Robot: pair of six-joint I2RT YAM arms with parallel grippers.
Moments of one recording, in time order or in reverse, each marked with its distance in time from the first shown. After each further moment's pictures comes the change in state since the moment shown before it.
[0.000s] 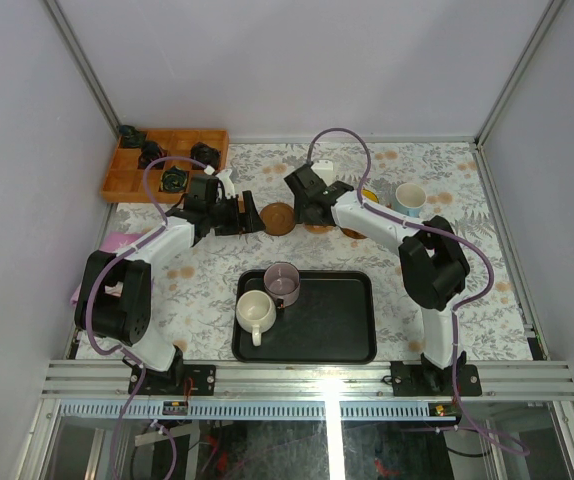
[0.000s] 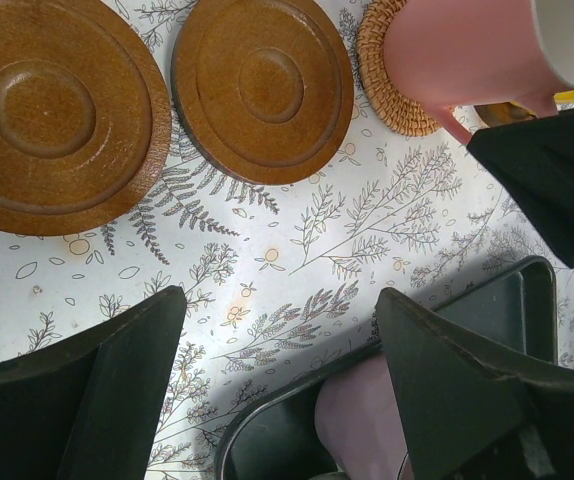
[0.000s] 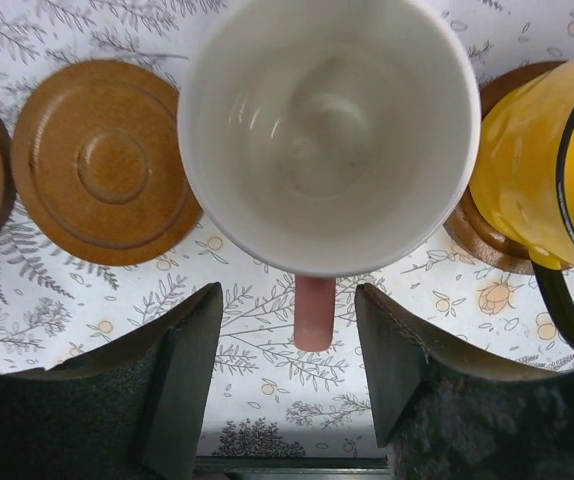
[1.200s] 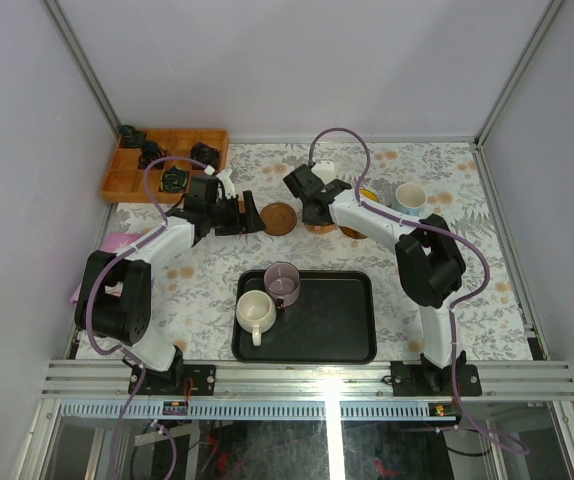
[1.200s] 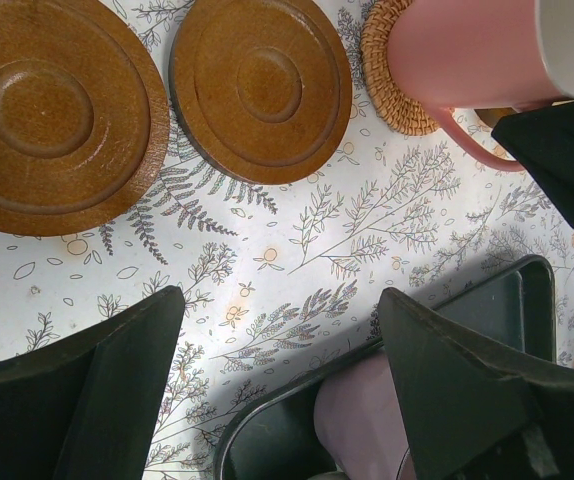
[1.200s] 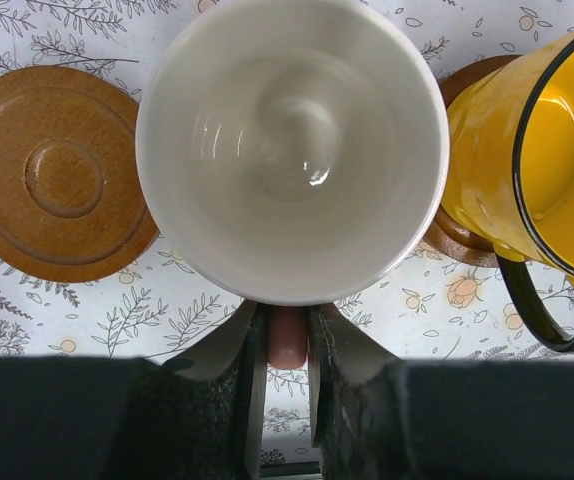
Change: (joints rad) left arm 0.000 0.000 0.000 0.000 0.005 -0.001; right arm -0.003 0.032 0.049 -0.065 0.062 0.013
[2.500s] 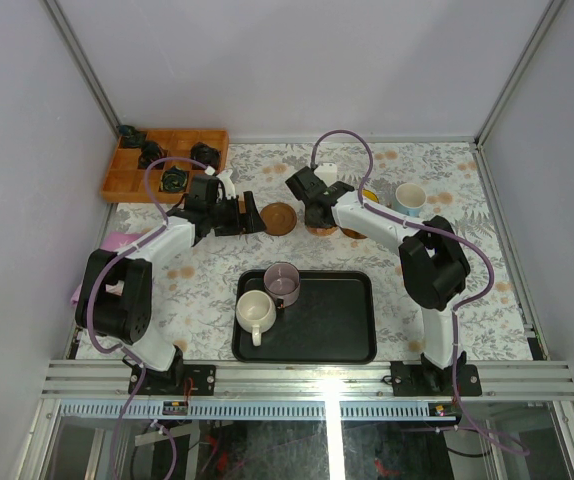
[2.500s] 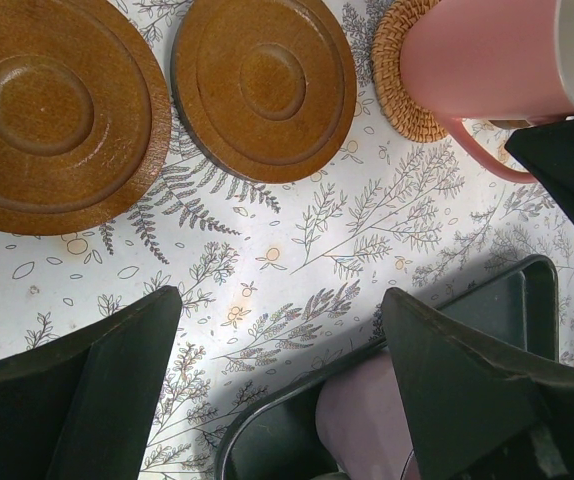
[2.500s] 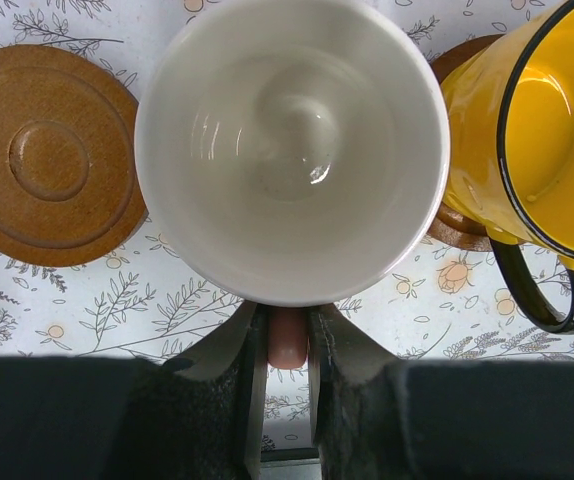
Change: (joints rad) left arm 0.000 0.008 0.000 0.000 0.000 0.000; right arm 0.000 -0.034 -0.045 -0.001 -0.004 0.006
